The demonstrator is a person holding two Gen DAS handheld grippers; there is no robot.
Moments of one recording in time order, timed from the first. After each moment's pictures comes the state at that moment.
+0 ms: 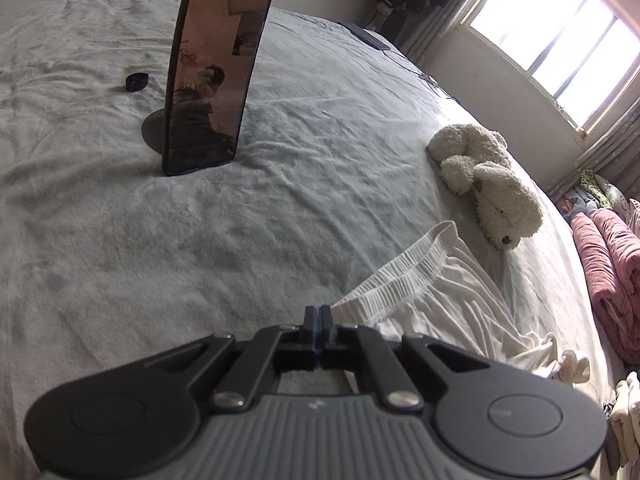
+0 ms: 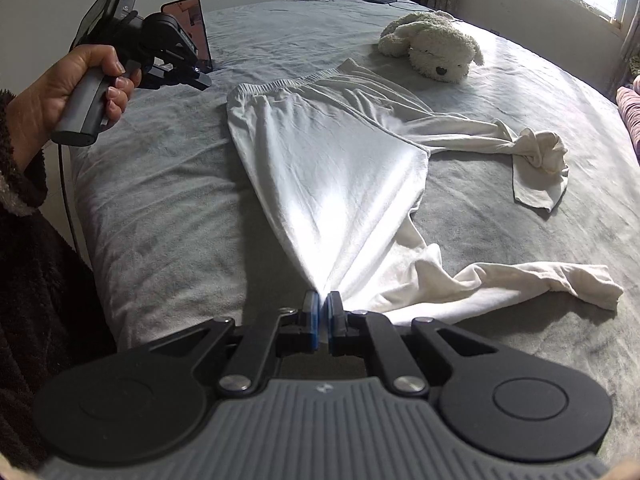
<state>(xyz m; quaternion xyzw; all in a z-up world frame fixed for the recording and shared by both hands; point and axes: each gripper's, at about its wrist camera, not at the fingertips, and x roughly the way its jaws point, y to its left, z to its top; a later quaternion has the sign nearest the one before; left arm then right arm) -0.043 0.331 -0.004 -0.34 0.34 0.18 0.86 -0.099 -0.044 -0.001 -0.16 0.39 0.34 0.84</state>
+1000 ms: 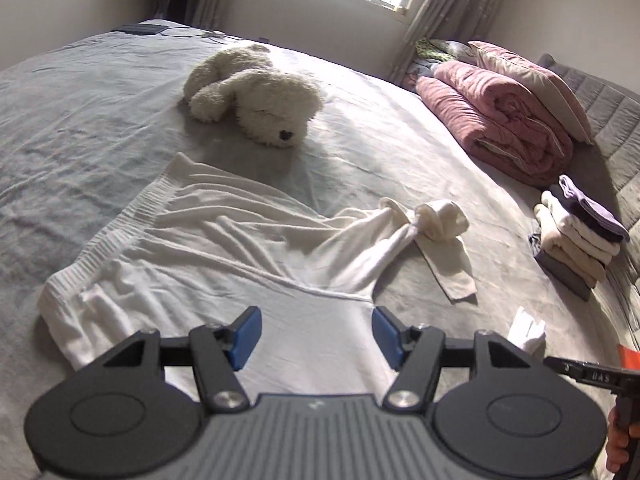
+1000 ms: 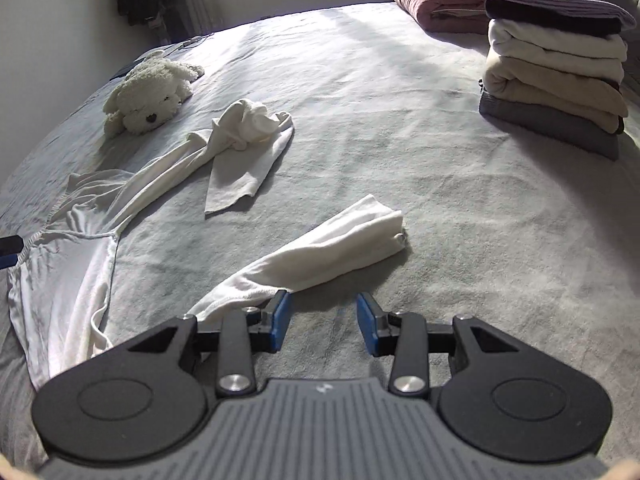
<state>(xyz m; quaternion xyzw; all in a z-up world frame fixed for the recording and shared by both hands) 0.008 0.142 0.022 -0.14 0.37 -0.08 0.92 0.027 -0.230 -0.018 0.08 0.40 0.07 0.91</state>
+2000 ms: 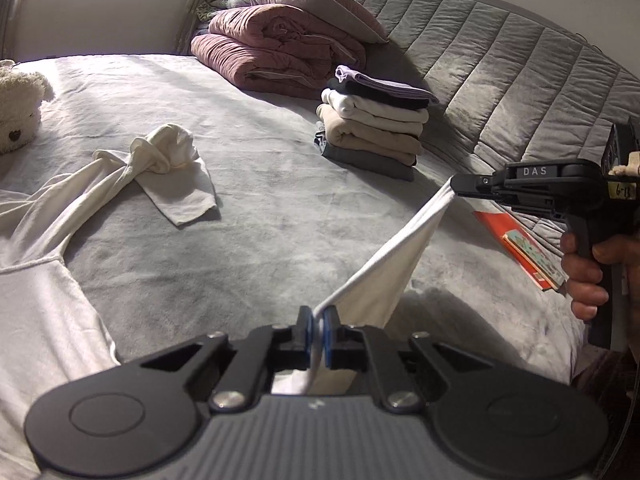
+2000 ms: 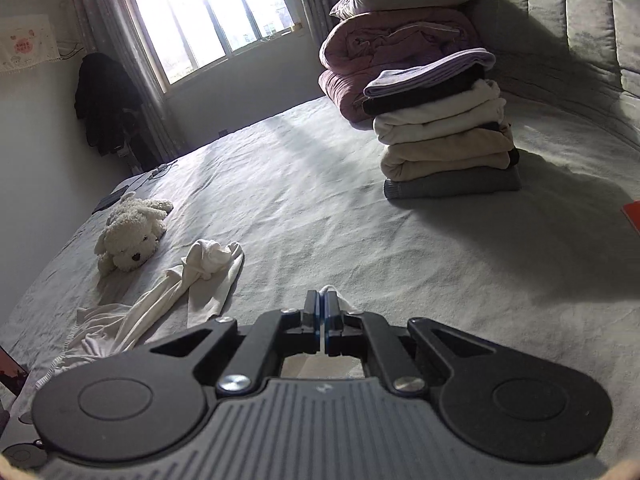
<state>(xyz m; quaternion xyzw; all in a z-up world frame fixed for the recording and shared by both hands) -0.026 -0.003 -0.004 -0.05 0.34 -0.36 0.87 -0.045 -0.301 0.048 0.18 0.26 0.00 0.95</state>
